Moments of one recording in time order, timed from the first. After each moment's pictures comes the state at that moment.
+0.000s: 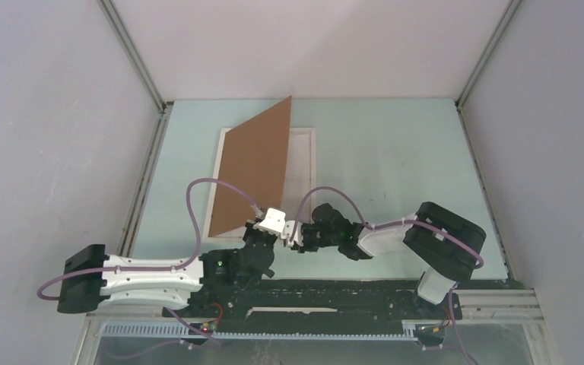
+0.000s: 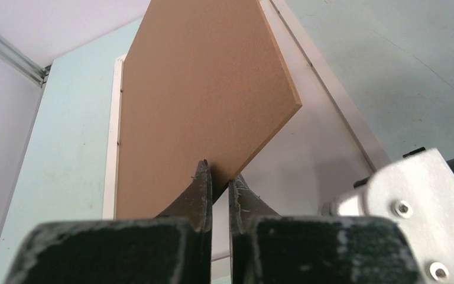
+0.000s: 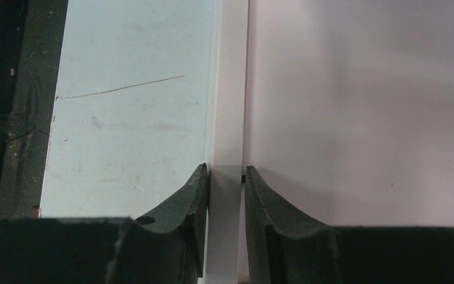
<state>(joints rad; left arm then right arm) -1.37 0.94 0.42 0.15 -1.18 -0.05 0.99 1.68 0.61 0.51 -0.38 -0.53</state>
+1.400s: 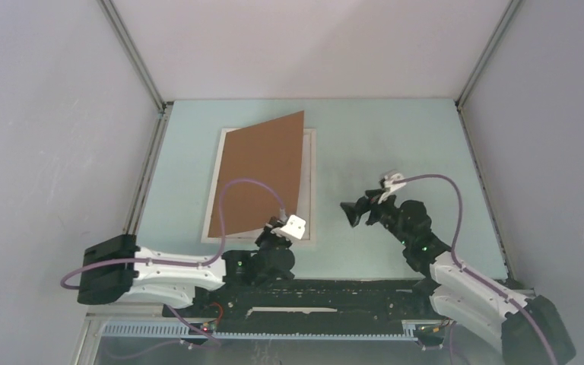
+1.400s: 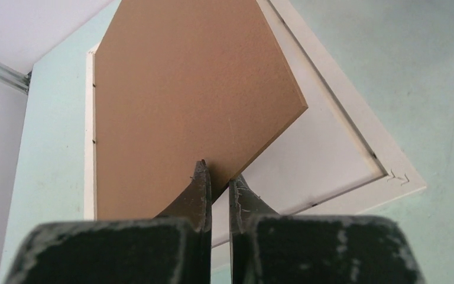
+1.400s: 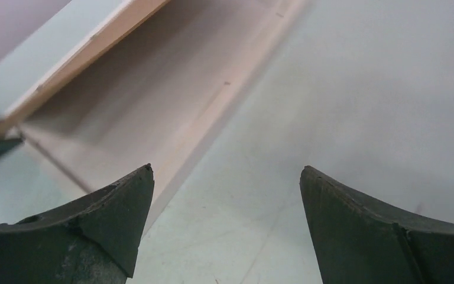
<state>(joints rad) -1.38 1.11 0.44 0.15 -1.11 -0.09 0.62 0.84 0.24 0.48 -0.10 0.13</state>
